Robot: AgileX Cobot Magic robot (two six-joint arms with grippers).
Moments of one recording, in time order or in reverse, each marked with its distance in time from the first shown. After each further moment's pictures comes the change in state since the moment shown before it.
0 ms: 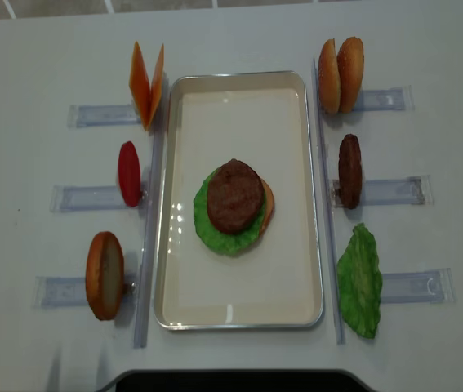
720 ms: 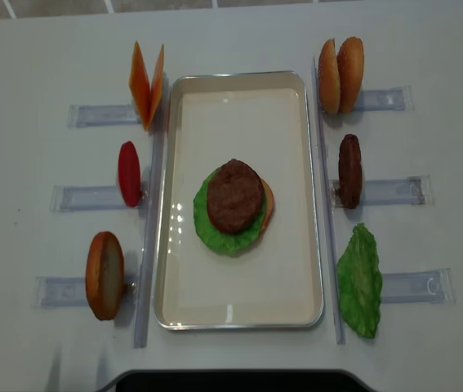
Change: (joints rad) left arm 0.000 0.000 0.000 0.000 0.000 0.000; right arm 0.000 0.000 0.000 0.000 0.000 0.000
